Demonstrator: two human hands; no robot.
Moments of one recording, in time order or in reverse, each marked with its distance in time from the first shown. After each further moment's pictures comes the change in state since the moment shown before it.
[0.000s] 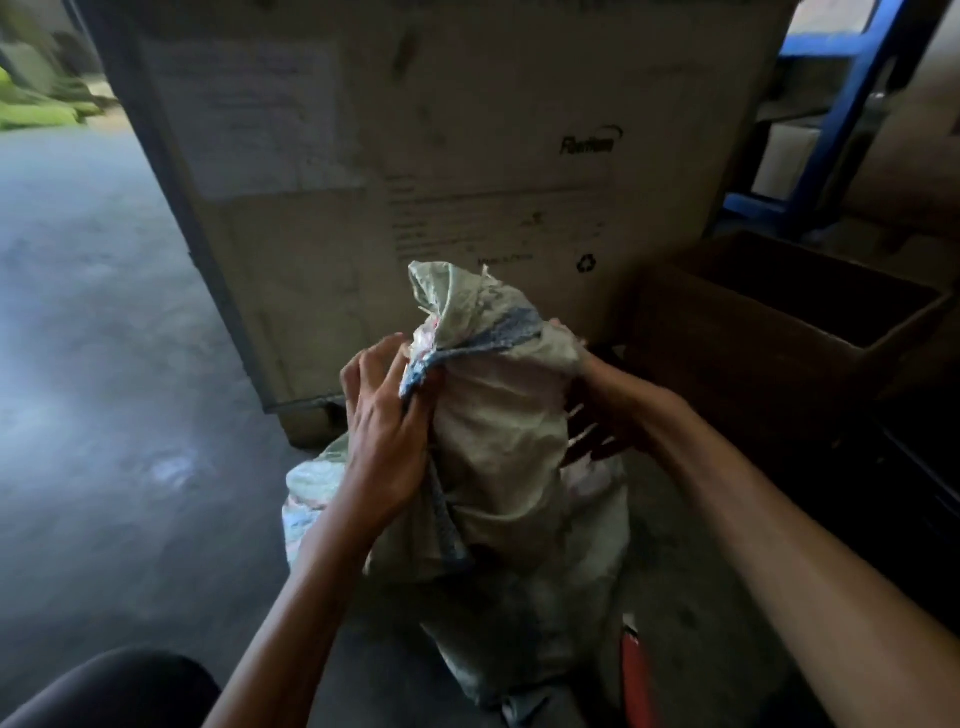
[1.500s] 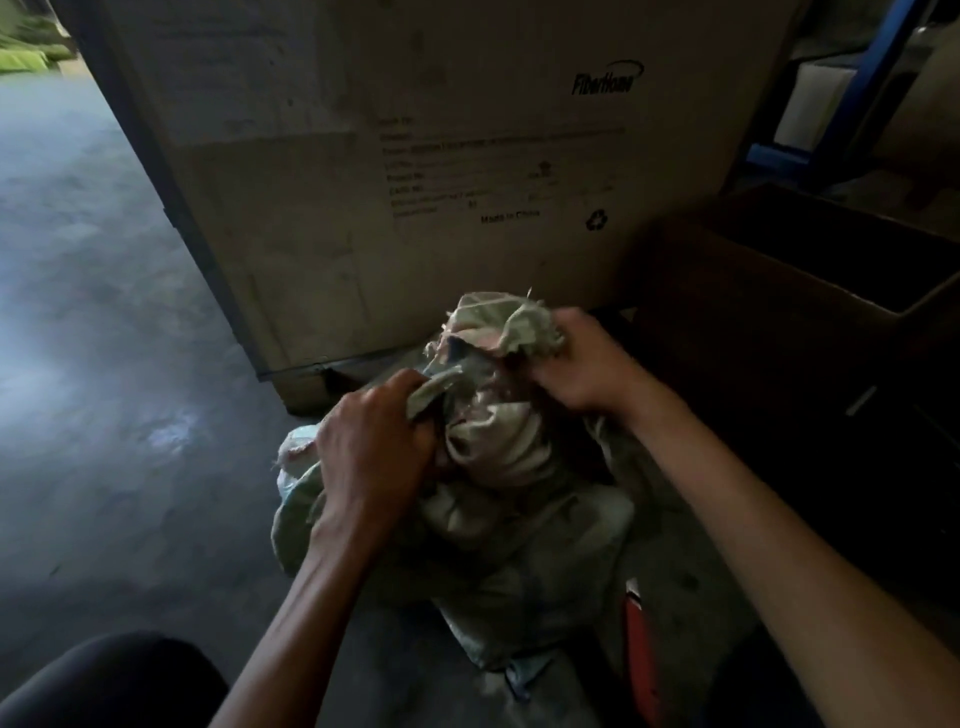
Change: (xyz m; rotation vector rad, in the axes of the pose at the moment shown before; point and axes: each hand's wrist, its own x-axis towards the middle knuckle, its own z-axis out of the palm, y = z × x) left_hand -0.011 -0.024 0.005 0.507 0.049 0.002; right_hand 0.019 -0.002 0.026 -0.314 0.127 -0.827
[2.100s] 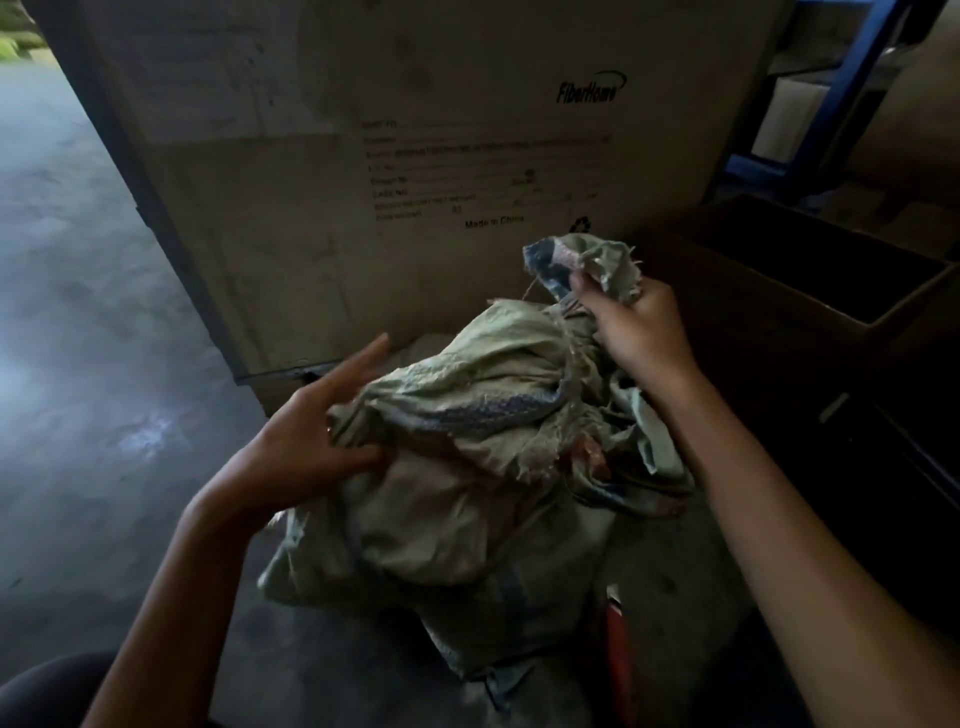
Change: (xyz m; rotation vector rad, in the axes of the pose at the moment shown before) left_hand 0.025 -0.051 -0.028 -0.620 -0.544 0.011; right_hand 0.004 0.019 -0.042 0.209 0.567 0.264
